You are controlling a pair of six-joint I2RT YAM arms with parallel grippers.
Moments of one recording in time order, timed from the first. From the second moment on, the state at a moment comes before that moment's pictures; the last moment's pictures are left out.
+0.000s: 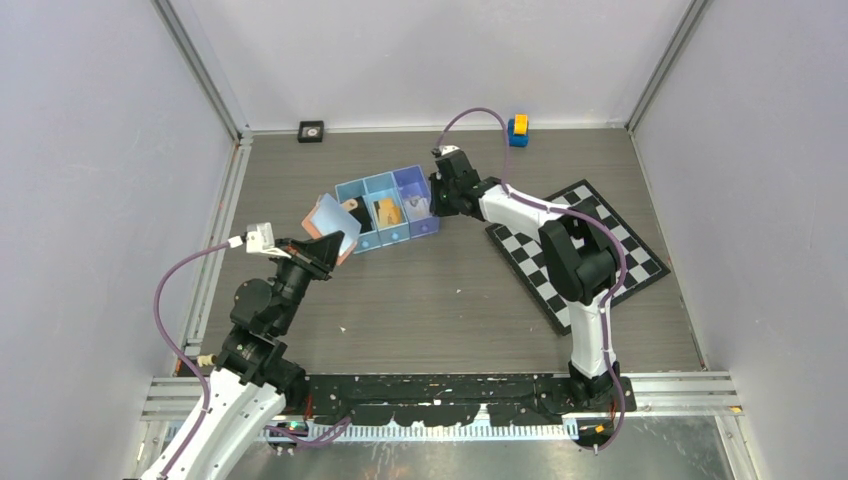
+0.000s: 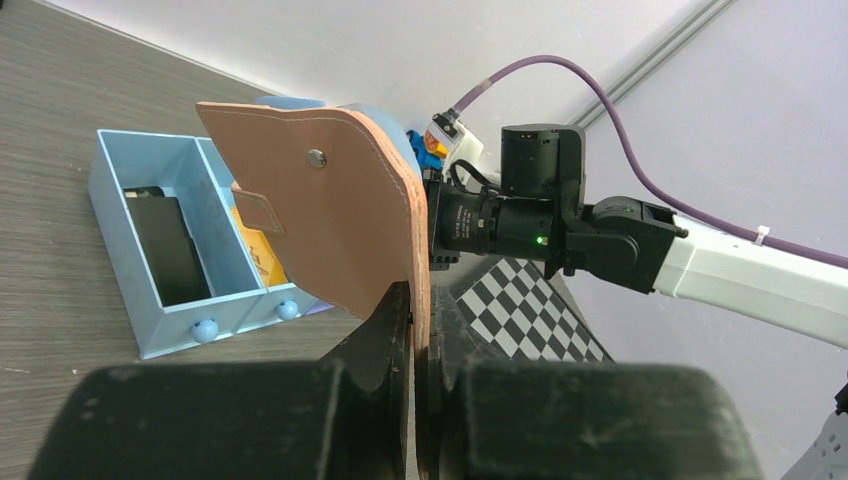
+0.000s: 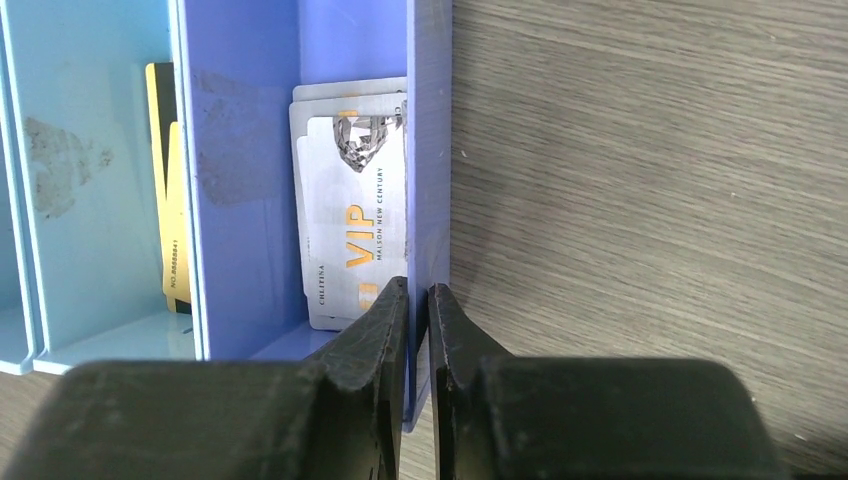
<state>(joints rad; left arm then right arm) -0.44 0.38 0.40 0.10 -0.10 -0.66 0.59 2.05 1.51 -0.22 0.02 0.38</state>
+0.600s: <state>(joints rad) -0.44 0.45 0.40 0.12 -0.06 -0.66 0.64 2.05 1.51 -0.21 -0.13 0.29</state>
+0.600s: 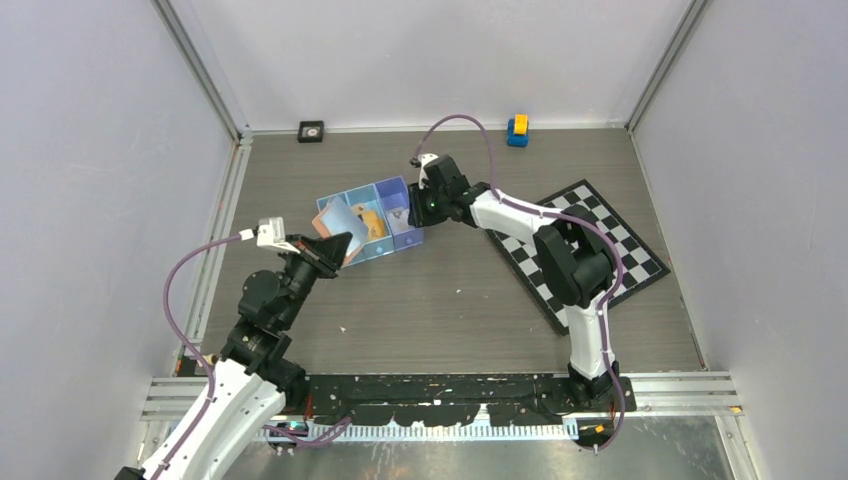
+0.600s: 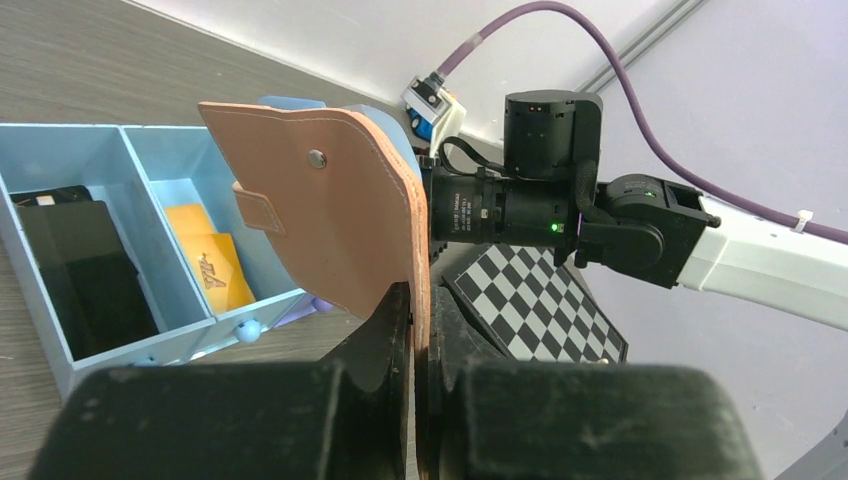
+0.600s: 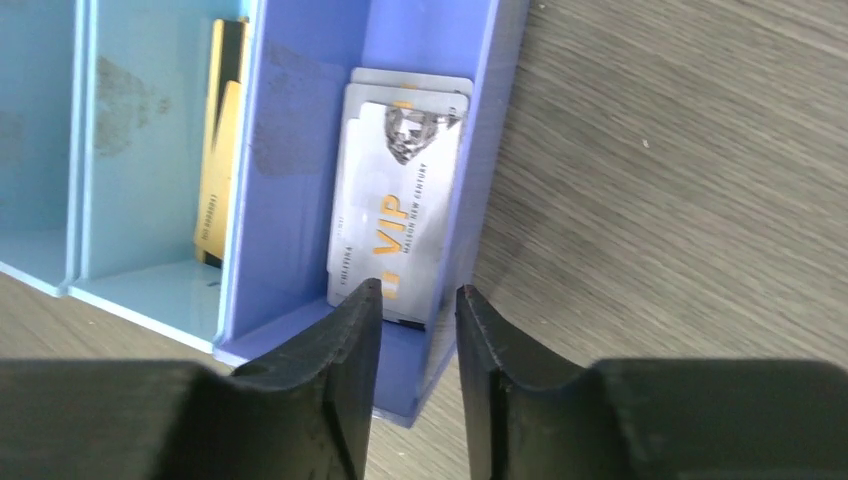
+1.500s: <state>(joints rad) -0.44 0.86 0.40 0.59 0.41 -0.74 0.51 1.44 0.77 0.29 -0.29 0.80</state>
